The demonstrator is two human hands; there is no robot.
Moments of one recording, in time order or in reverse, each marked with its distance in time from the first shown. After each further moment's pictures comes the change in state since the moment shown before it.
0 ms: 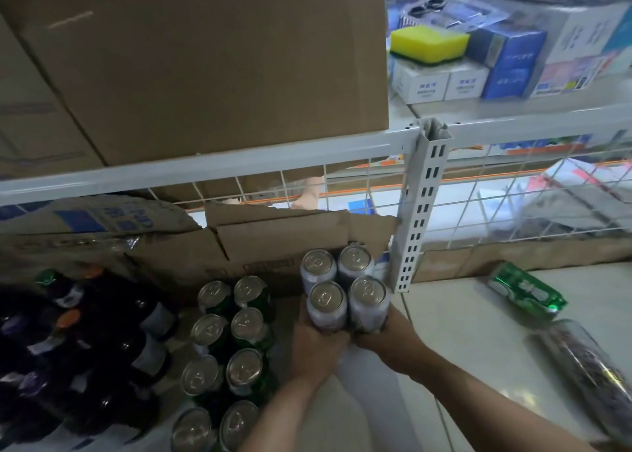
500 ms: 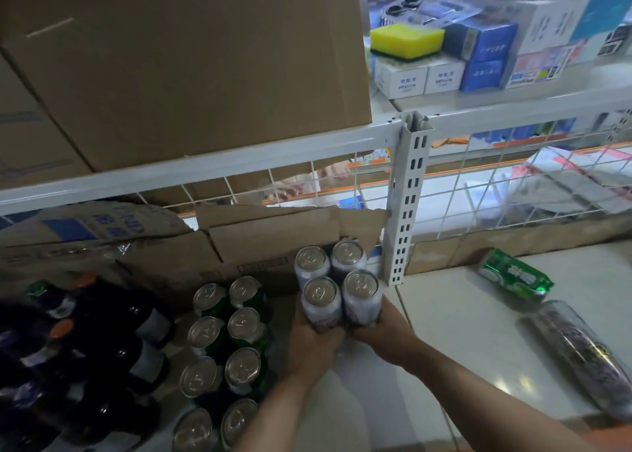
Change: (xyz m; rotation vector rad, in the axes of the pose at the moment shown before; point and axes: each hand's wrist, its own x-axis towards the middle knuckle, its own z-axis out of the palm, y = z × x) left_hand -0.003 -0.002 -0.004 -0.020 -0.063 0.074; right_hand -0.003 -0.001 0.004 -0.023 0.037 -0.067
